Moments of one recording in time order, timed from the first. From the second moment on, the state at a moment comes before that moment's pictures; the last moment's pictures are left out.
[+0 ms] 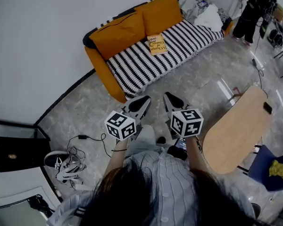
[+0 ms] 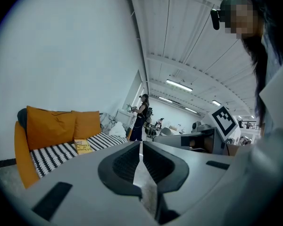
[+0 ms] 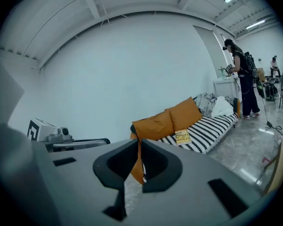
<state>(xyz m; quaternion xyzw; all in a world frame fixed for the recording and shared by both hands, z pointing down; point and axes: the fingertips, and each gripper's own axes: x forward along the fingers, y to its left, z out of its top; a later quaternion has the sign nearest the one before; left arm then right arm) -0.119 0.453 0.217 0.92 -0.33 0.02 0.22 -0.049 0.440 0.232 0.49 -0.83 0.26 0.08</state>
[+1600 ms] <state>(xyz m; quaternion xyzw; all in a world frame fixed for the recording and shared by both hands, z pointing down) -0.234 0.079 0.266 0.91 -0.29 0.01 0.29 -0.082 0.095 0.274 0.59 -0.74 0.30 0.12</state>
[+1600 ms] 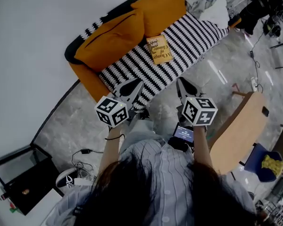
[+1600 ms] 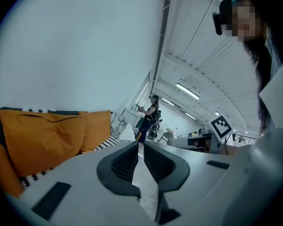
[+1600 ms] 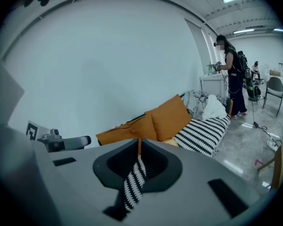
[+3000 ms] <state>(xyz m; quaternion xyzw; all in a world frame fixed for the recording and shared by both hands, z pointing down) -0.084 -0.139 0.539 0.86 -0.27 0.20 0.38 0.055 -0.136 0.573 0.43 -0.75 0.40 0.29</state>
